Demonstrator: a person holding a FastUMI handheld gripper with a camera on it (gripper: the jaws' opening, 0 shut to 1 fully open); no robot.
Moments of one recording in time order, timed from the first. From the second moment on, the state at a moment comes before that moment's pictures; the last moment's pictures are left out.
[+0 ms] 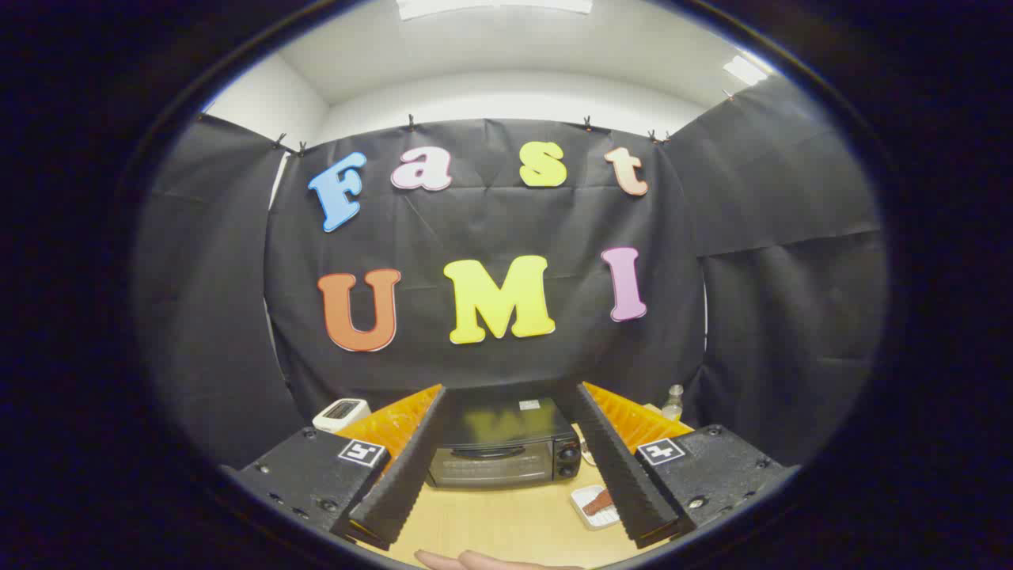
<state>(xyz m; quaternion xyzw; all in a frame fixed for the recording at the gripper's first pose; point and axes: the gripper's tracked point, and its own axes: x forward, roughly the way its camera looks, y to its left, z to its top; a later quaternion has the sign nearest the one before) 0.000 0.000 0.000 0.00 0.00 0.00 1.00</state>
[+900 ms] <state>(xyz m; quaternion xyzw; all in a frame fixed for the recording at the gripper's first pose) 0.077 0.002 -0.018 0.01 0.00 0.04 1.00</state>
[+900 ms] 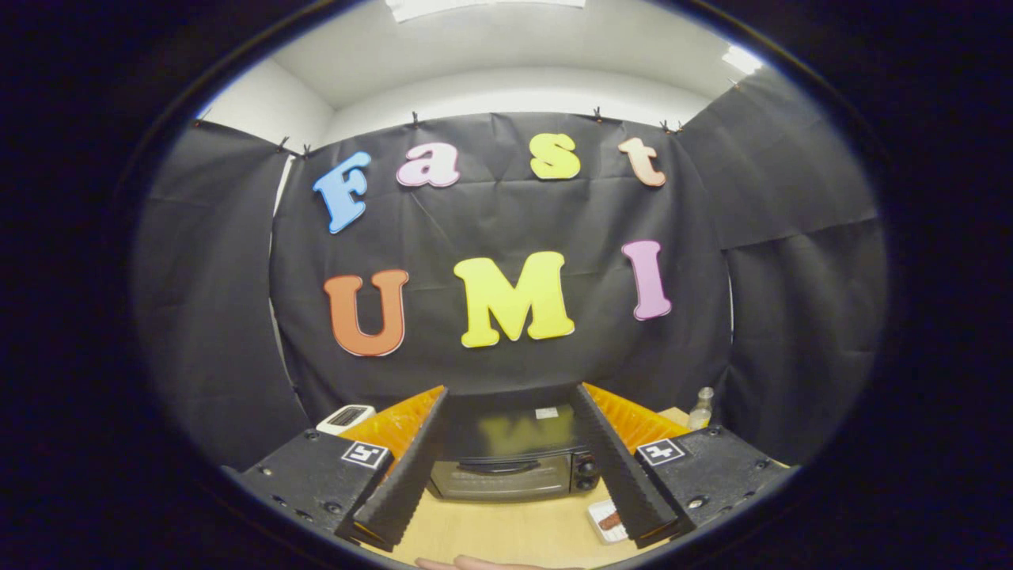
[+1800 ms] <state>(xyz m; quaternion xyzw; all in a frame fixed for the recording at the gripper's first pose) 0.257 0.024 -0.226 -0.04 0.18 0.04 0.98</state>
